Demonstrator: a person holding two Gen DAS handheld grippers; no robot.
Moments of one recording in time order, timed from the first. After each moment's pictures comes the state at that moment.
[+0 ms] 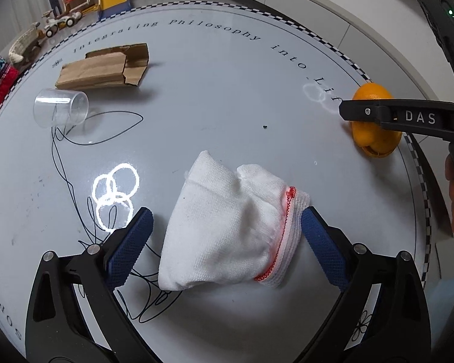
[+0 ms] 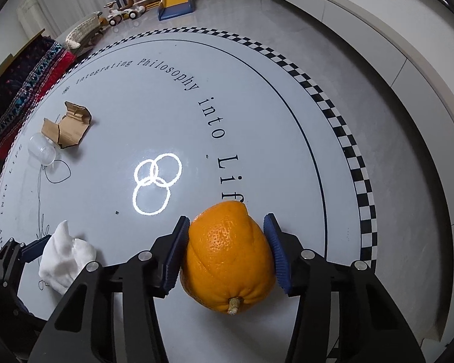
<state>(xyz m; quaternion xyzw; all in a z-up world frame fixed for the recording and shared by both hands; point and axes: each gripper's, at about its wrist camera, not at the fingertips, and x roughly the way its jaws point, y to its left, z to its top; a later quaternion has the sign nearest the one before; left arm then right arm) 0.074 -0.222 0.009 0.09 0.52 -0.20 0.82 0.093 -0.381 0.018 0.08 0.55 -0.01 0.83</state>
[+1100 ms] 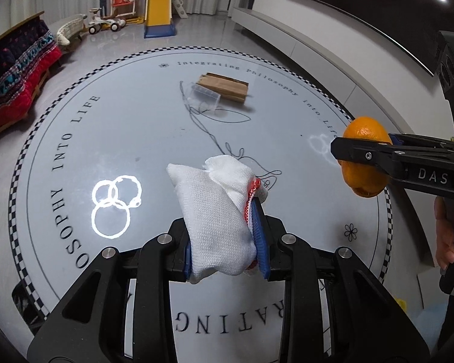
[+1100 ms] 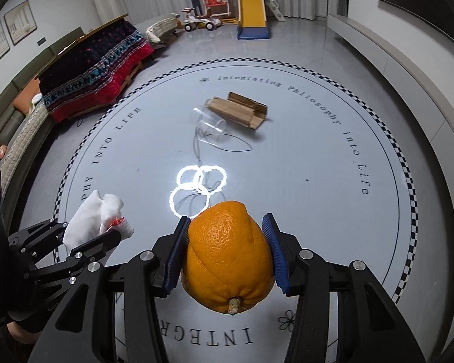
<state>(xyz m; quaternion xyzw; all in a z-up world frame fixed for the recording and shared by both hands) -0.044 -0.043 0.101 -0.02 0.45 -0.16 0.88 -0.013 -0.190 0.129 0.01 0.48 0.13 0.86</state>
